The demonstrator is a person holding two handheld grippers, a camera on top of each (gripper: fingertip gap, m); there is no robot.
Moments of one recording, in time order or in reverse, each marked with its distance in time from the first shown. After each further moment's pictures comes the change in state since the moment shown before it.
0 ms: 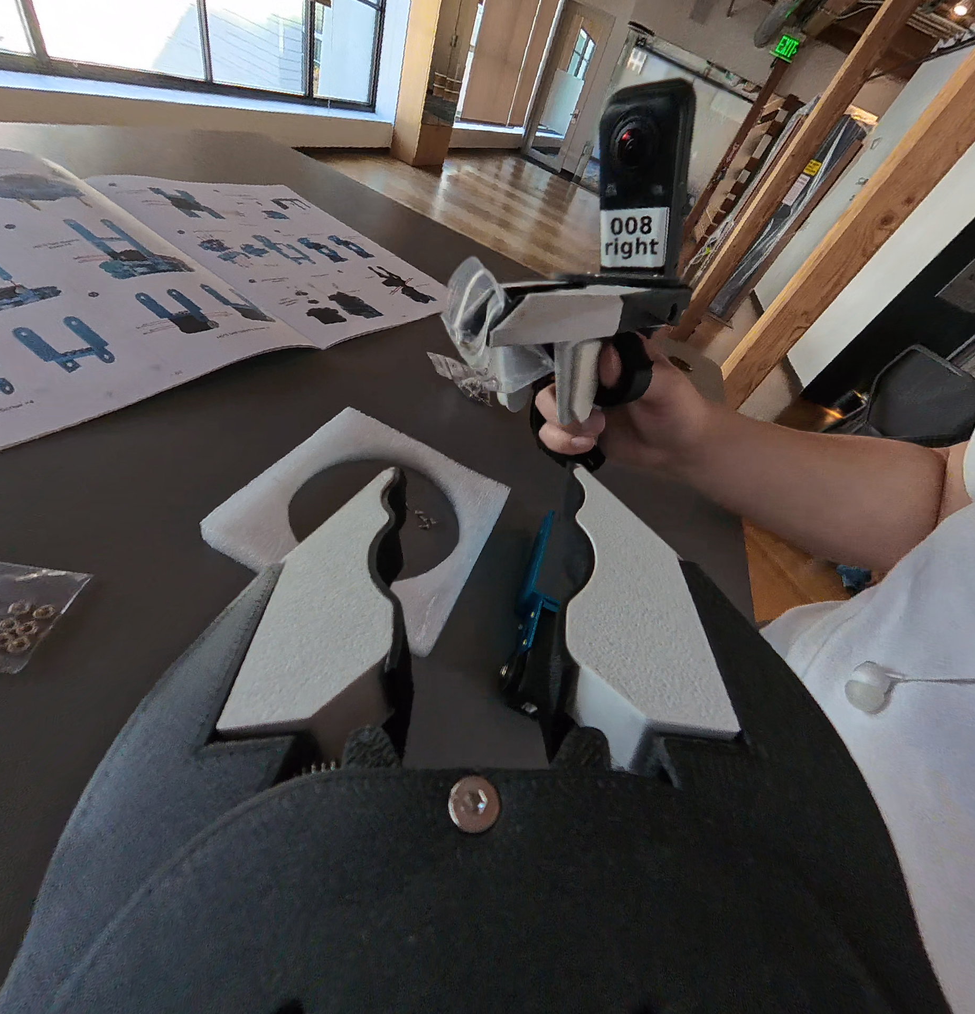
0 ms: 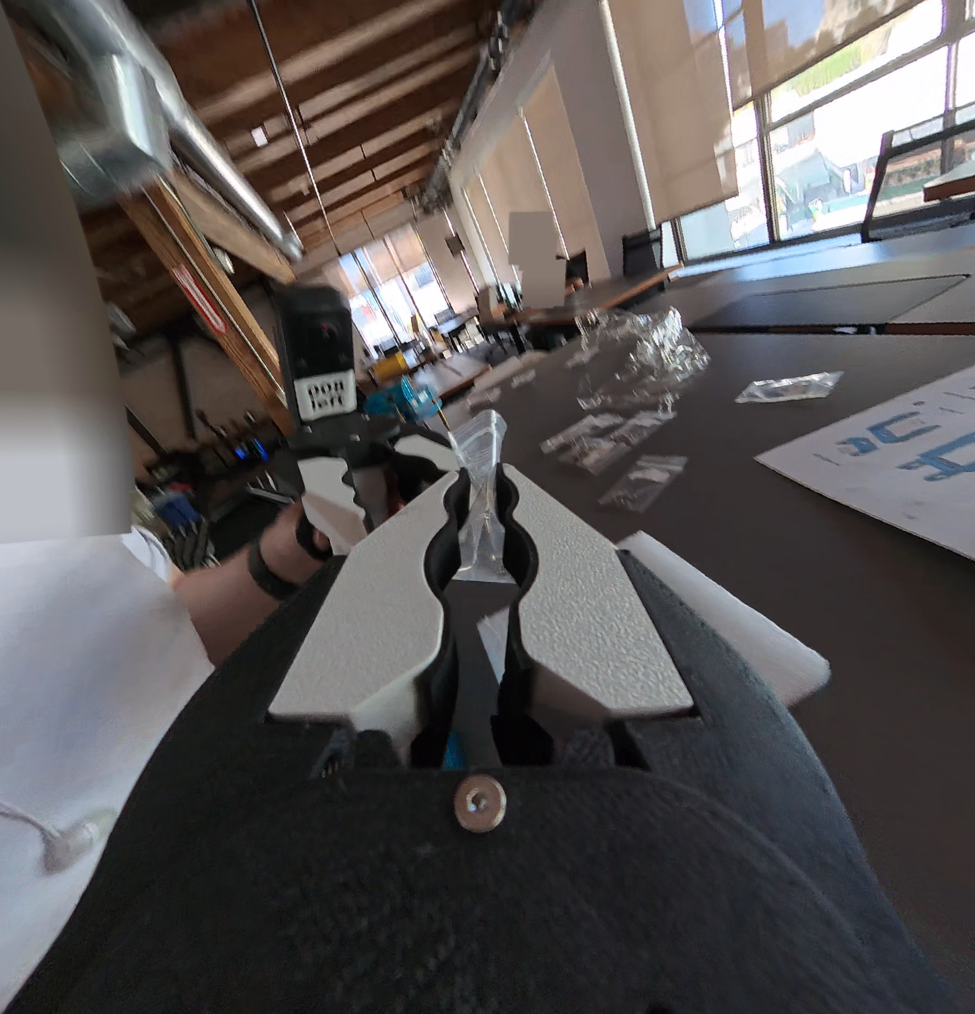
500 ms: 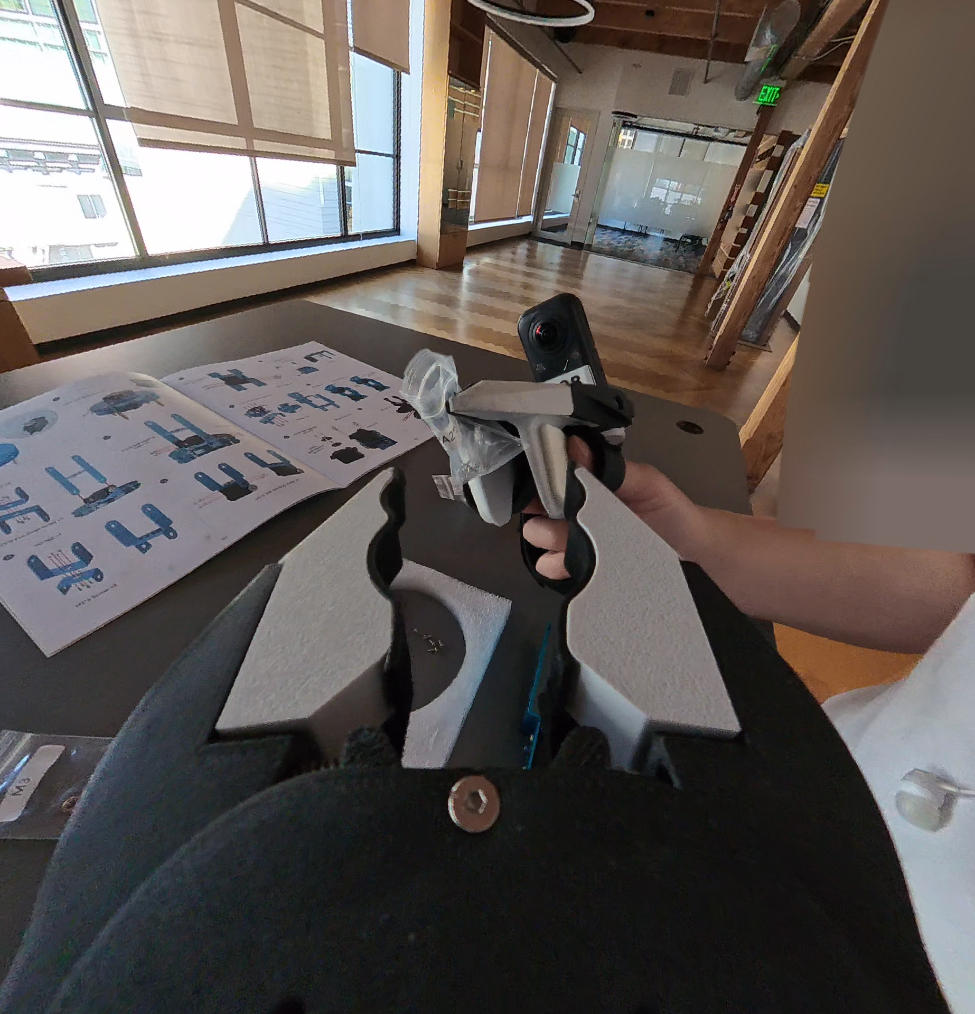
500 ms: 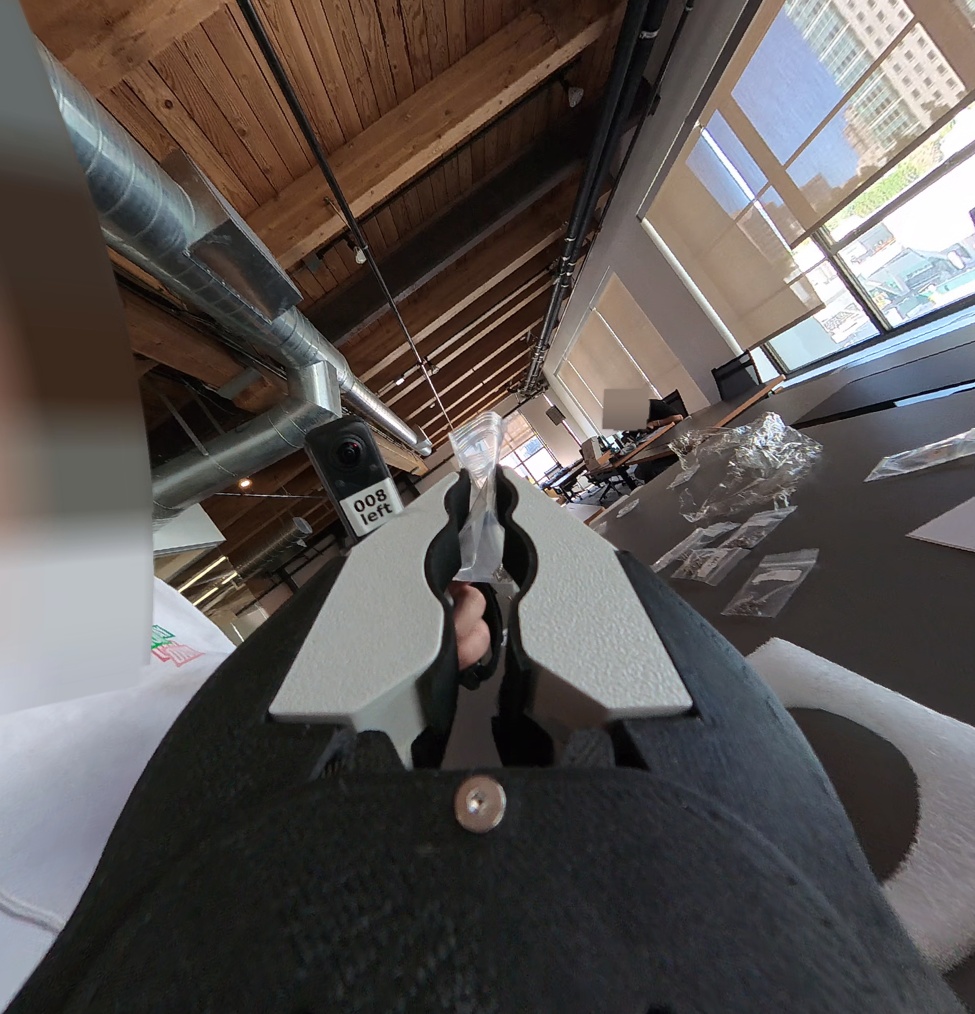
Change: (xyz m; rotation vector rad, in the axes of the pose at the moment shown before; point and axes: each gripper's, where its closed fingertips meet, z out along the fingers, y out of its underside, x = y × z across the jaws) left arm 0.025 -0.063 0.007 0.137 -0.039 0.182; right arm -0.014 -0.043 0.000 0.343 -0.168 0.273
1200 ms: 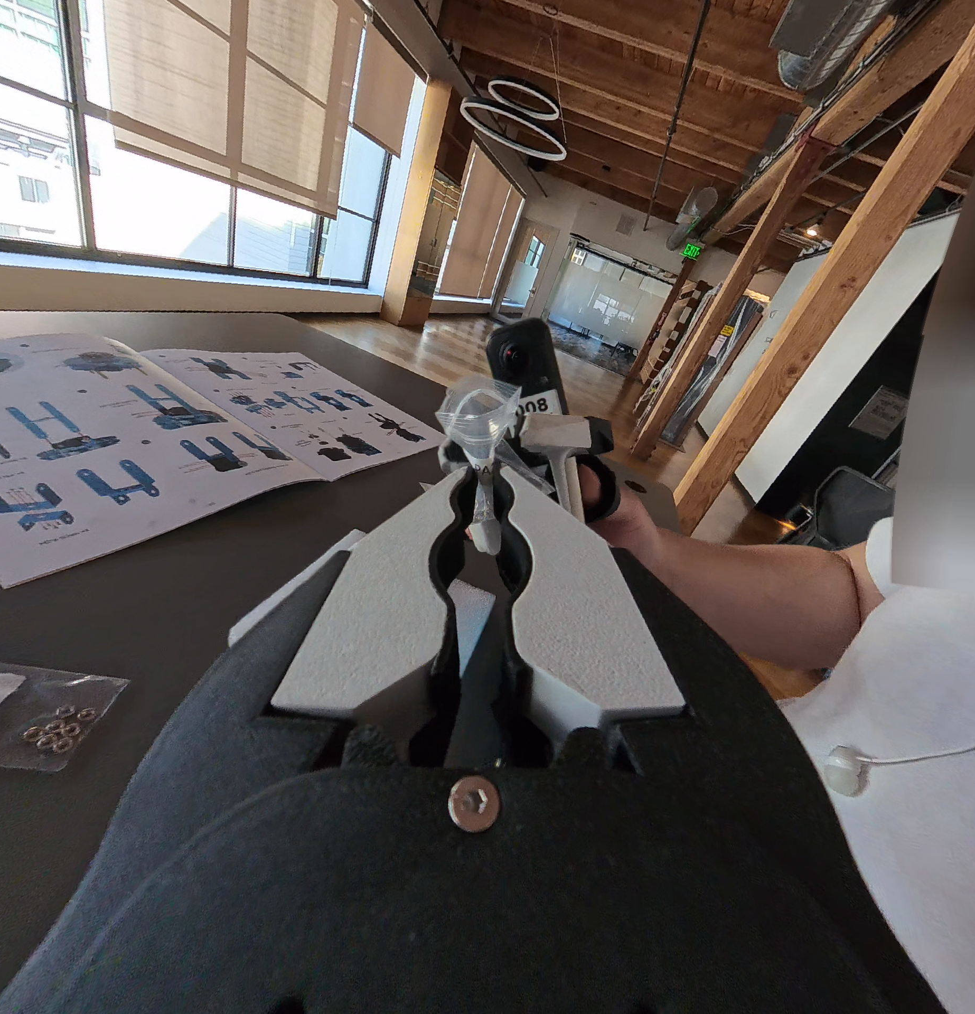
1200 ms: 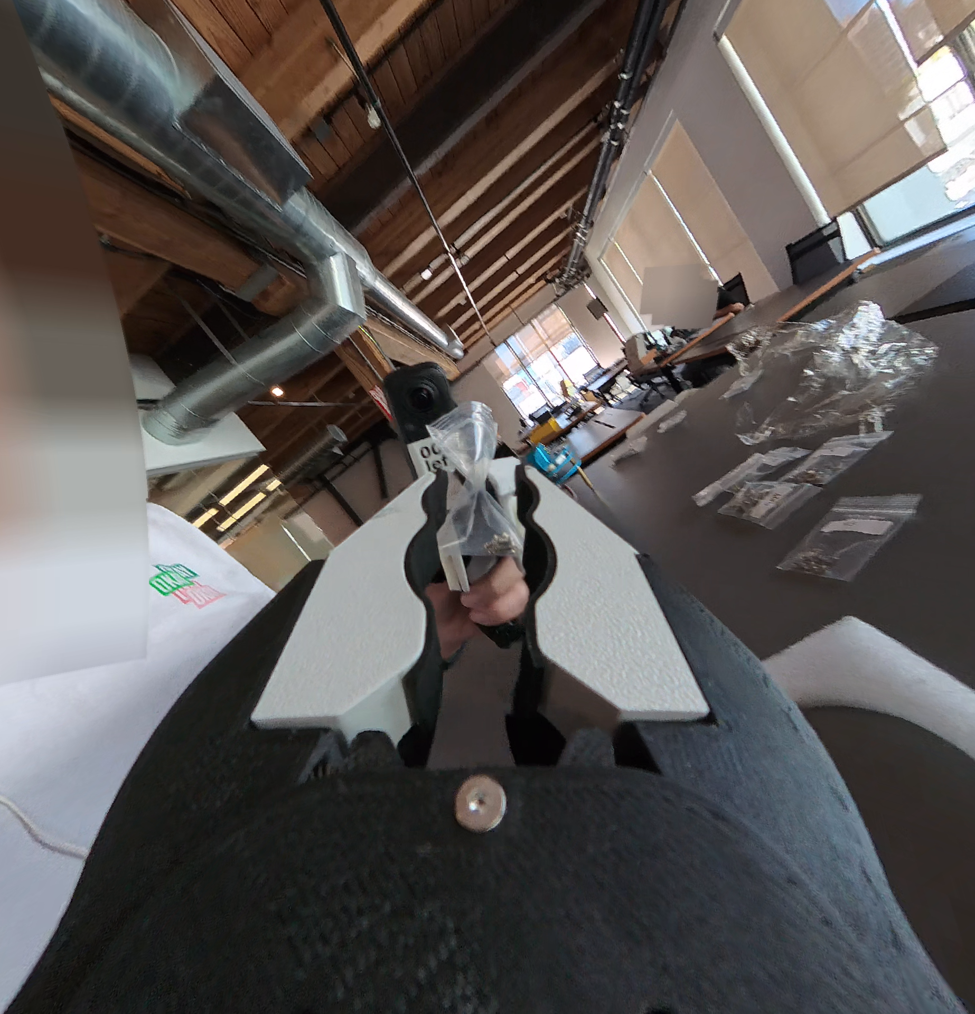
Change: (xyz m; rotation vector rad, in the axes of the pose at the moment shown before) left arm -0.023 0.006 -0.033 0.139 0.069 -0.199; right arm 0.000 0.041 0.029 -0.222 -0.062 0.045
